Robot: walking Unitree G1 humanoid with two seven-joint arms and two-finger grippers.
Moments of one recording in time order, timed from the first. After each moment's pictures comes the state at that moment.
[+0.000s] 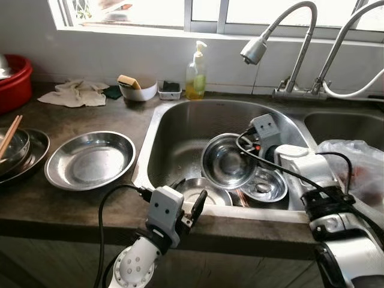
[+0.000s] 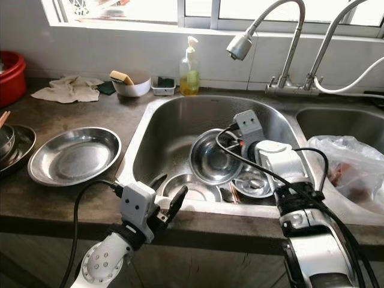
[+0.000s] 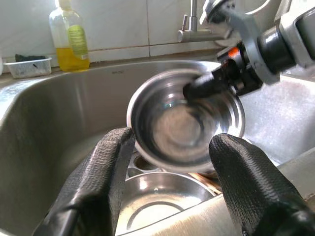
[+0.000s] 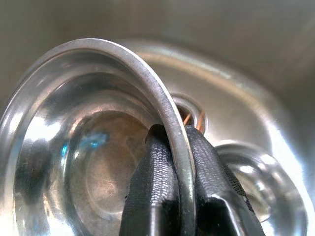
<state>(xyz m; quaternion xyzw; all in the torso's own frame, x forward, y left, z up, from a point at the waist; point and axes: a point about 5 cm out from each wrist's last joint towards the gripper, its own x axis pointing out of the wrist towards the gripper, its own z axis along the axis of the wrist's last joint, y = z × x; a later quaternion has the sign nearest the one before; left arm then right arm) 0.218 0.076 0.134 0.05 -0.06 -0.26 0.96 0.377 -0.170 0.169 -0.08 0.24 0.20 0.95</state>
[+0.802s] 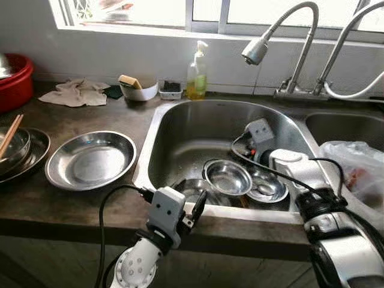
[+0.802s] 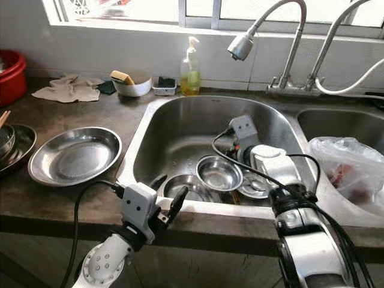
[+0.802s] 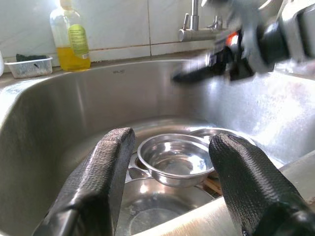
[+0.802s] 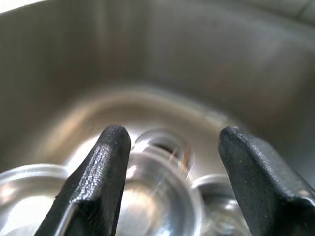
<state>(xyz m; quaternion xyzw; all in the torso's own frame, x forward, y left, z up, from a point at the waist) 0.221 0.077 0.136 0.06 -0.06 -0.25 0.96 0.379 -0.172 0.187 -0.07 0.12 0.15 0.98</state>
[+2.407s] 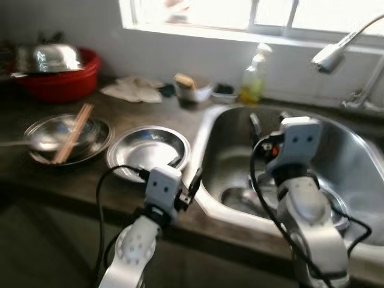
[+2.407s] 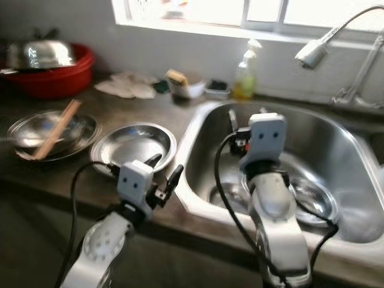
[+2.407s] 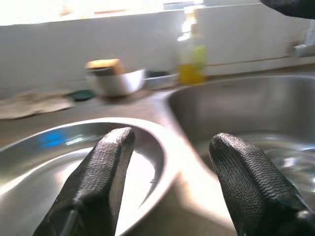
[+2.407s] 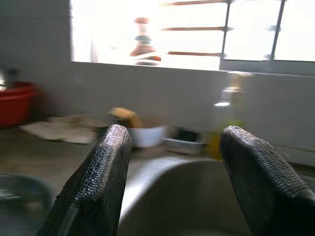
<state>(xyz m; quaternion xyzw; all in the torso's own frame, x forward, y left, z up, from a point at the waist) 0.248 0.079 0.163 0.06 -0.10 -0.23 0.97 0.274 -0.140 0.231 -0.03 -0.16 0.01 0.99</state>
